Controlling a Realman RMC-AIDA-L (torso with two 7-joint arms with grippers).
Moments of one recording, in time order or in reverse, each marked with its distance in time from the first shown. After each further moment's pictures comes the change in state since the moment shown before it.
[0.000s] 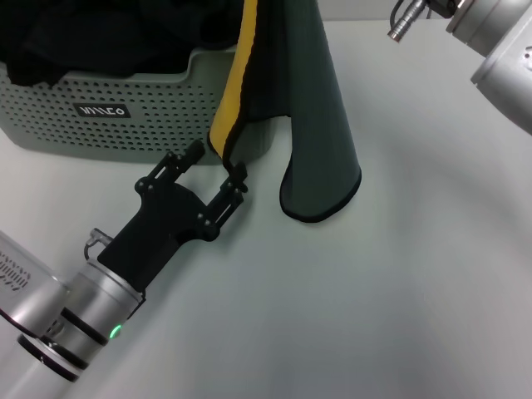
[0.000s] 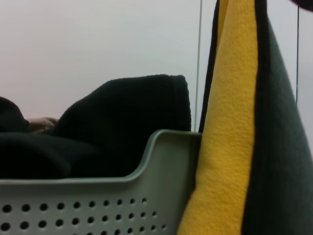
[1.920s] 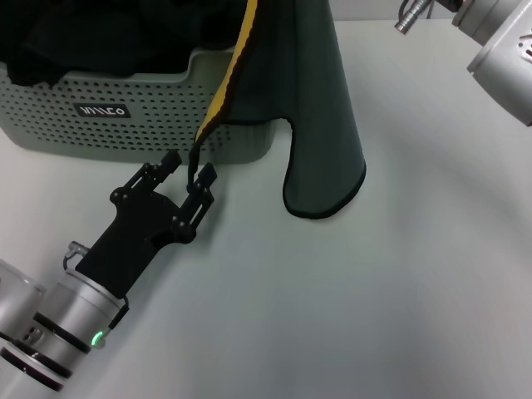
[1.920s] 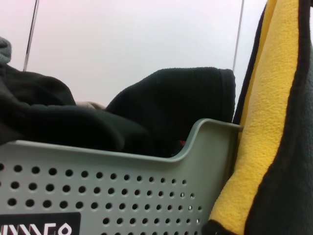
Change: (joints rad) left arm 0.025 0.000 0.007 -0.030 -0.062 0.013 -0.065; right arm -0.006 0.002 0.004 -0.010 0.009 0.046 -0.024
